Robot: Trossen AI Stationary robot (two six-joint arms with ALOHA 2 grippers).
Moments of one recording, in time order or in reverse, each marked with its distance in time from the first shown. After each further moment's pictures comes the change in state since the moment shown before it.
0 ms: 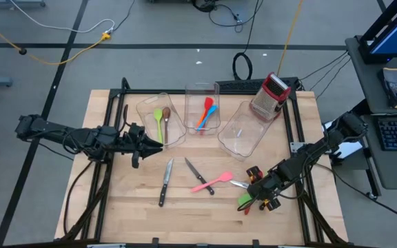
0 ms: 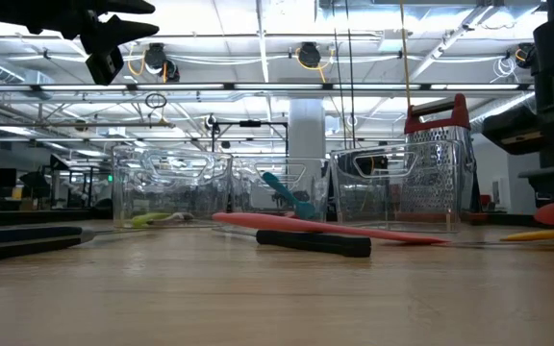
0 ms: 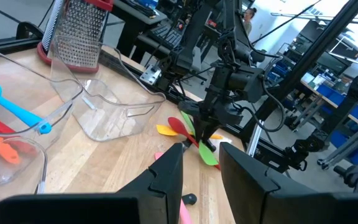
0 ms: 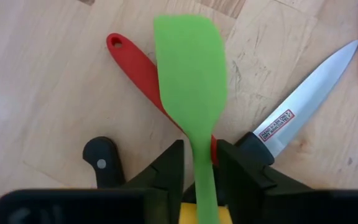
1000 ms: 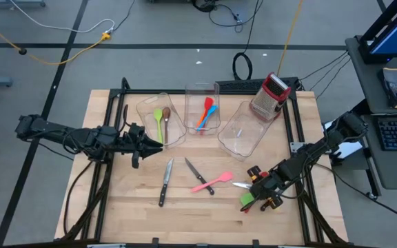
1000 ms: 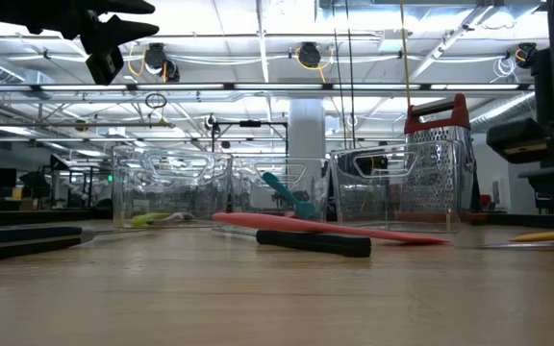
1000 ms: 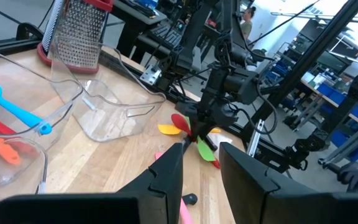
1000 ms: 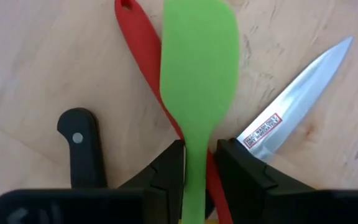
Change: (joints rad) left arm 0.000 0.000 0.000 0.000 0.000 0.006; right arm 0.000 0.000 -0.051 0.000 0.006 -0.100
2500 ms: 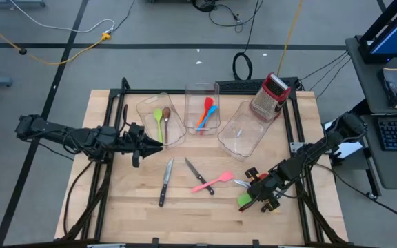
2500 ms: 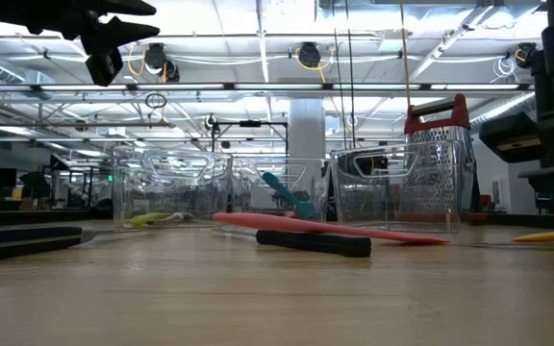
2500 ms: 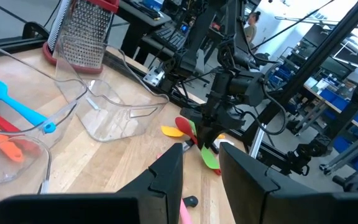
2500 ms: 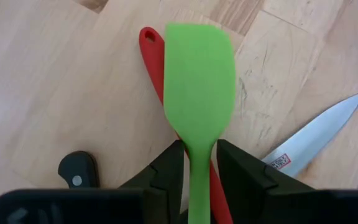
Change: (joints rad) left arm 0.000 0.000 0.000 0.000 -0.018 -0.021; right arm 0.000 0.002 -0.007 0.127 -0.005 0.041
